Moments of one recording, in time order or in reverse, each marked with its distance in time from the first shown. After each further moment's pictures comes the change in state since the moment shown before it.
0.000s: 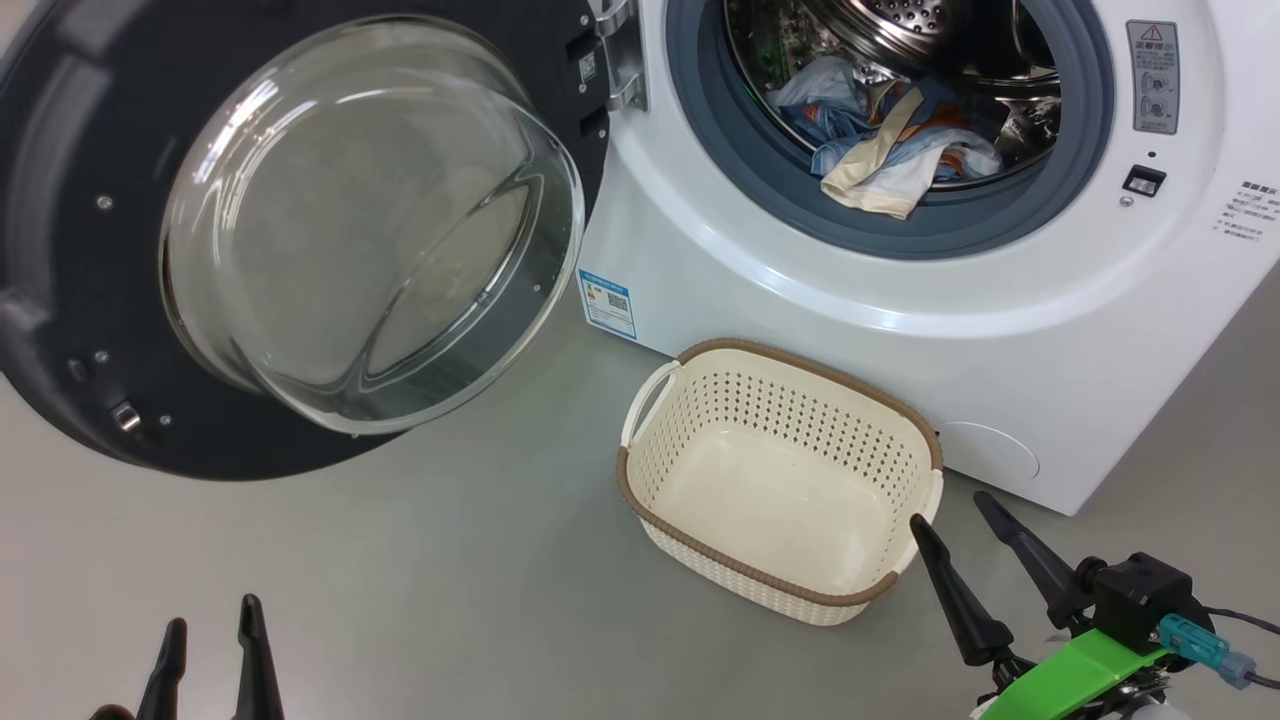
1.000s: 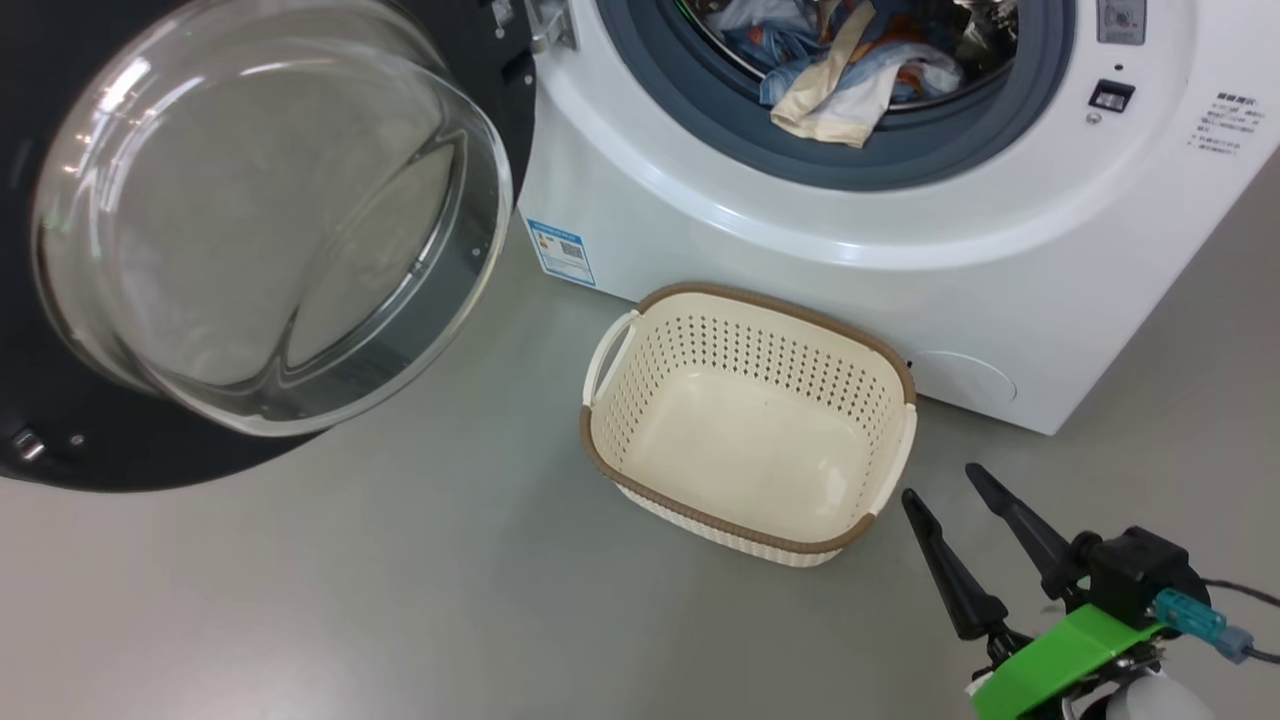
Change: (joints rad) left arm -0.442 0.477 0.187 0.025 -0.579 0.000 0.047; right arm -0.037 -0.015 0.024 -0.009 0.004 0.000 0.000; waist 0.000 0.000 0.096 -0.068
